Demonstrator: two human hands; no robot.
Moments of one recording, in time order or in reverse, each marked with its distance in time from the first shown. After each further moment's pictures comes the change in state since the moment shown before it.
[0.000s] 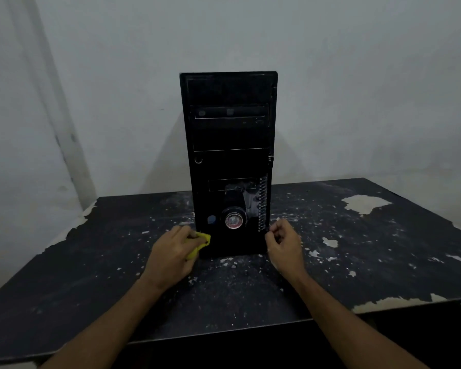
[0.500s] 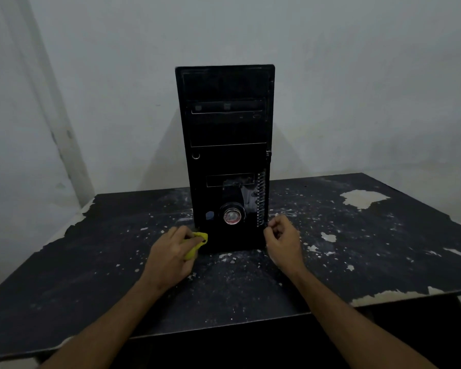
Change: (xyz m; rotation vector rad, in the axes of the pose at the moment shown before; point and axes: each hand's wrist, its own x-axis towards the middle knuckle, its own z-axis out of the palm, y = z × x) left_hand -0.013 0.005 0.011 -0.009 0.005 -0.031; right_hand 0.000 0.000 0.000 0.013 -0.012 0.015
